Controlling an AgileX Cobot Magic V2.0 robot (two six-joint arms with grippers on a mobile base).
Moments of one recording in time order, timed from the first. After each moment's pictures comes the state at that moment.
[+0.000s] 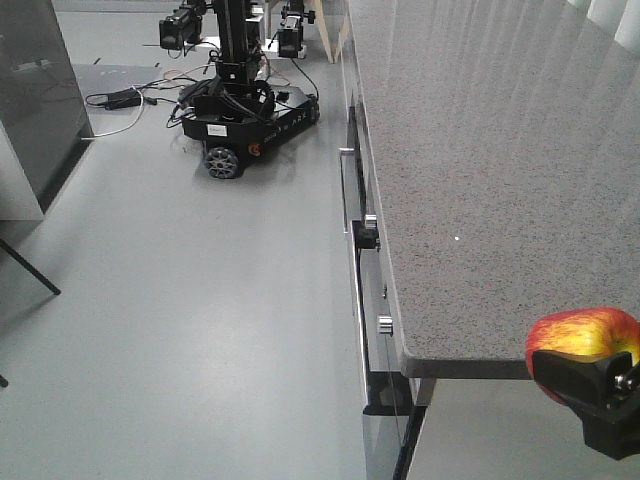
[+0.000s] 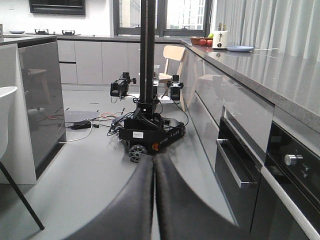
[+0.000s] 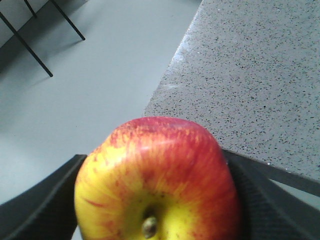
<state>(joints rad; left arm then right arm) 0.01 -0.01 0.02 0.02 0.08 -0.12 0.21 0.70 -0.69 0.26 0.77 -0.19</state>
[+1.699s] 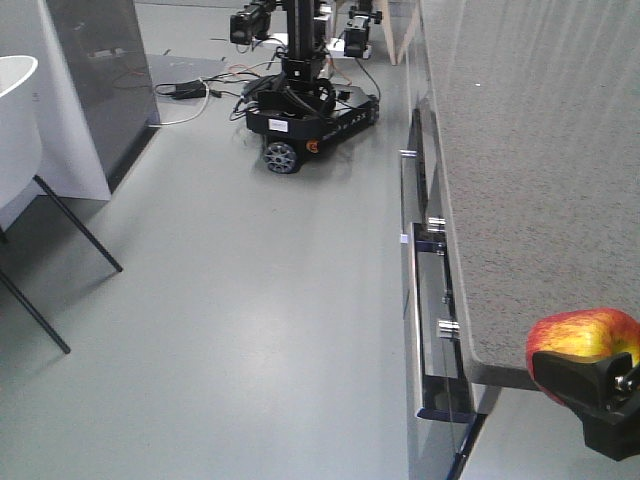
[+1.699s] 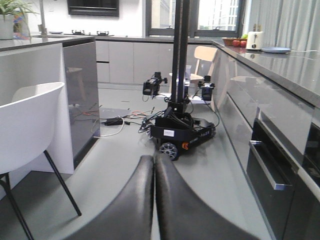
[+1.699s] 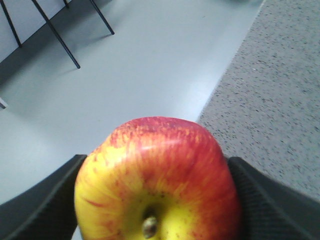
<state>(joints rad) 0.01 -0.01 0.02 0.02 0.08 -0.12 0.21 0.70 -0.69 0.26 0.77 -0.20</state>
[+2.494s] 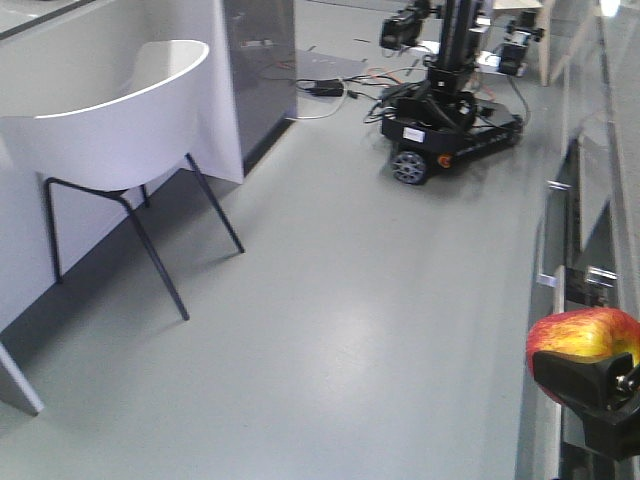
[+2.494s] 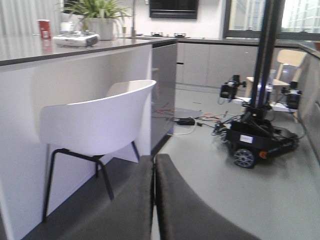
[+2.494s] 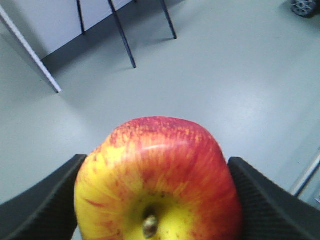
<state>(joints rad) 0.01 -0.01 0.02 0.02 0.08 -0.12 0.21 0.69 -0.69 0.26 0.77 -0.20</state>
